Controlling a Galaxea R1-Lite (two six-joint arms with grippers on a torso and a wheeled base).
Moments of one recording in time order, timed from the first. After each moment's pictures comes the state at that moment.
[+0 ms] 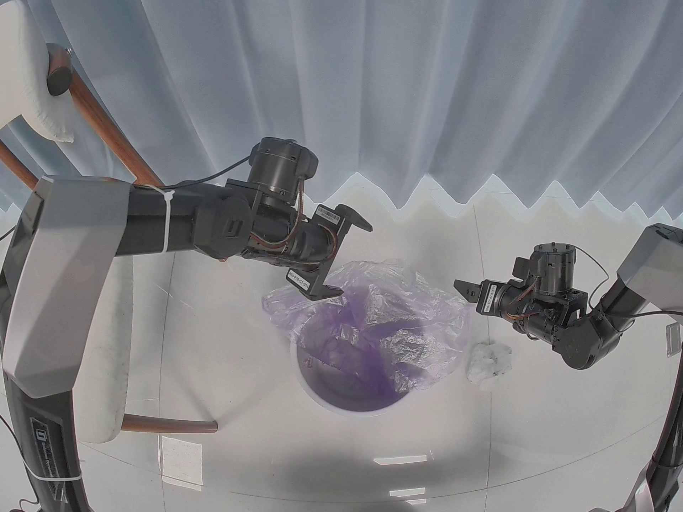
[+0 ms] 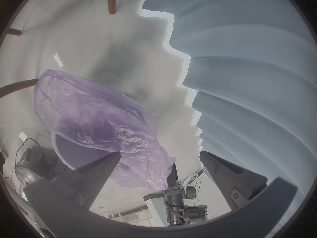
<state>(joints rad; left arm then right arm) -0.52 2.21 -1.78 0.20 -0.26 -1.38 0.30 2.12 -0.83 -0.90 0.00 0.32</state>
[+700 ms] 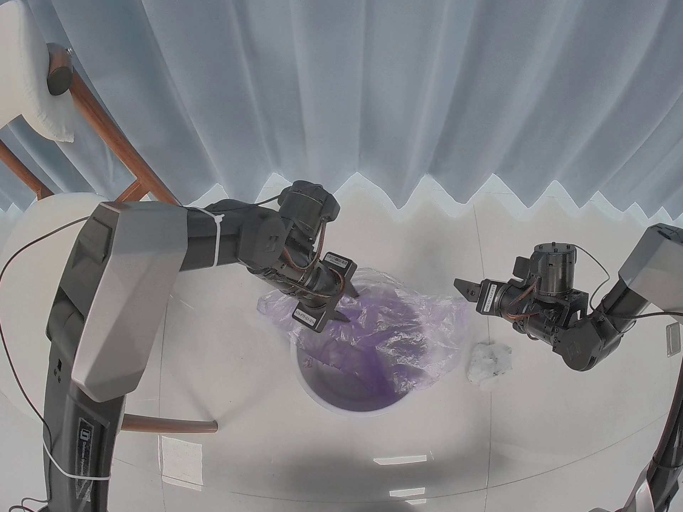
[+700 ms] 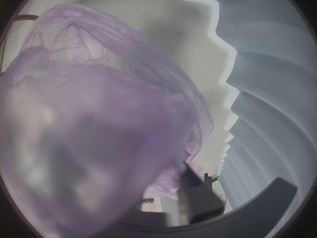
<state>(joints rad) -0.52 2.40 -2.00 0.50 -0.27 -1.44 0.31 2.11 -0.82 -0.91 -0.02 0.32</state>
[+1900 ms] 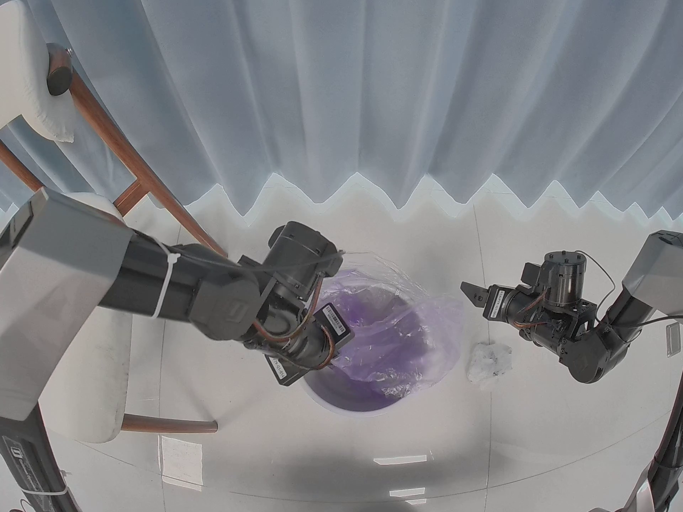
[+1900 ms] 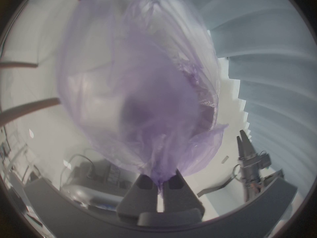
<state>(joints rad) -0.64 2.08 -1.36 0.22 -0.07 -1.13 0.30 2.10 -0.72 -1.03 -0.03 0.33</state>
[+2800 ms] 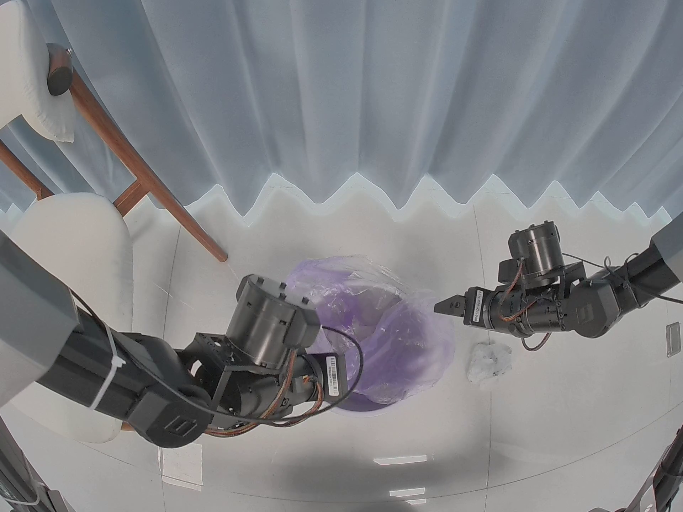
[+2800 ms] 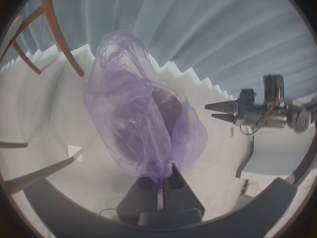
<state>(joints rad) -0.76 1.88 -0.85 -0.38 0.13 -0.59 0.41 1.97 -1.00 -0.26 0.06 0.47</state>
